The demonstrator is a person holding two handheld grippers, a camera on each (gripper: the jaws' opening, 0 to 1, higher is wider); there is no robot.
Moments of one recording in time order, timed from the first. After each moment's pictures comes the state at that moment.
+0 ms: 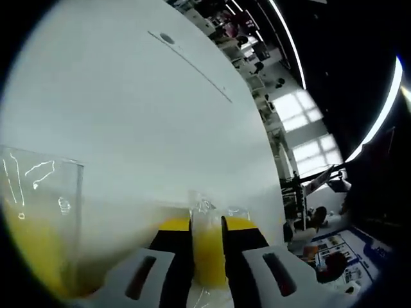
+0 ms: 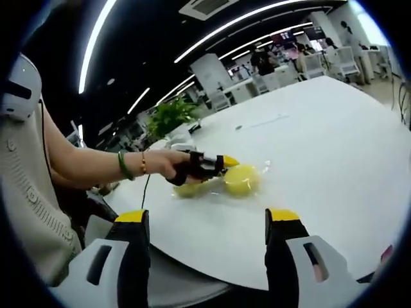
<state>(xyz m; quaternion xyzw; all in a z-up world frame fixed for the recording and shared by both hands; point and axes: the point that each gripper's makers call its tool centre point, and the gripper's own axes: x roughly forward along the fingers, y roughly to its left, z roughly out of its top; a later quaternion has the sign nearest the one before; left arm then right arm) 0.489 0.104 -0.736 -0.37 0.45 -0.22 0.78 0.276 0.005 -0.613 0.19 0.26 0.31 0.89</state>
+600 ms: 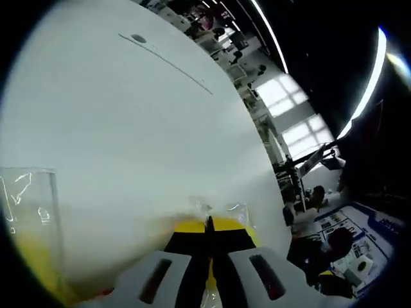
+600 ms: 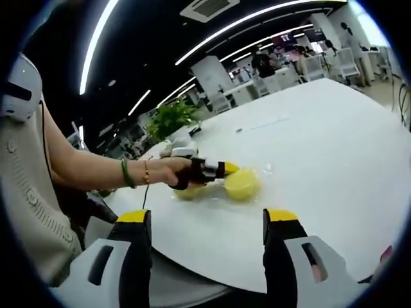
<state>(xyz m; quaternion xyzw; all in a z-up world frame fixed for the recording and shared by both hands) 0.479 0.094 -0.726 -0.34 0.43 -0.29 0.78 0.278 0.004 -0.607 0.19 0.25 0.31 0.90</state>
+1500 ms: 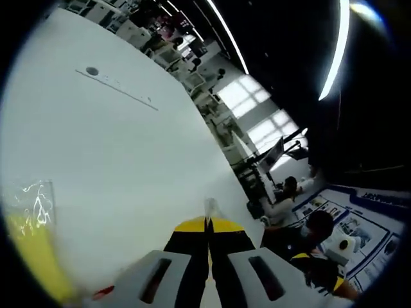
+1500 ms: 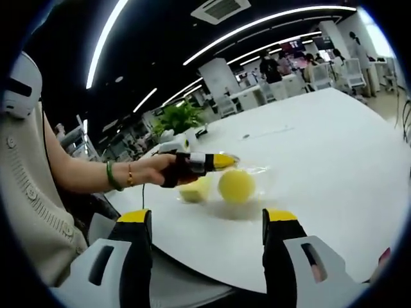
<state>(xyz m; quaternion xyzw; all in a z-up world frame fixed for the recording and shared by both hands) 0.435 0.086 -0.637 -0.32 0.36 -0.40 0.78 0.268 0.015 -0.583 0.16 0.23 0.33 0.90</state>
